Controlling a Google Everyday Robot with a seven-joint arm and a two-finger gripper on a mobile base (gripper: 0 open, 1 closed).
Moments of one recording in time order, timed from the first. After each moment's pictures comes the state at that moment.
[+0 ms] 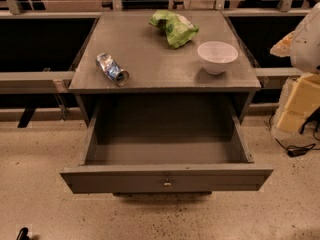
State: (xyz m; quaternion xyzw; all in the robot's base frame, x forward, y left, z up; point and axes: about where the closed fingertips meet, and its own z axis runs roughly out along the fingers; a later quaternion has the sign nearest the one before) arm 0.438 -0.216 0.978 -0.60 0.78 -0.04 0.16
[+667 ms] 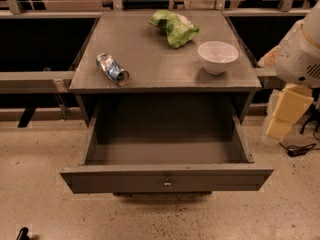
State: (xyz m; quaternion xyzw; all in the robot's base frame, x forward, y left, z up) arm 0.445 -0.209 0.950 -0.61 0.77 -0.02 0.15
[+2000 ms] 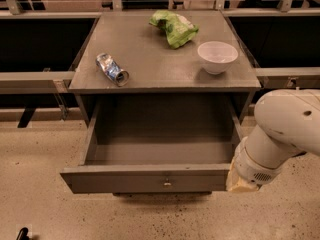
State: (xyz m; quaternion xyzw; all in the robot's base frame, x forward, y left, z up) arm 0.393 -0.195 0.715 -0.66 0.75 0.05 0.06
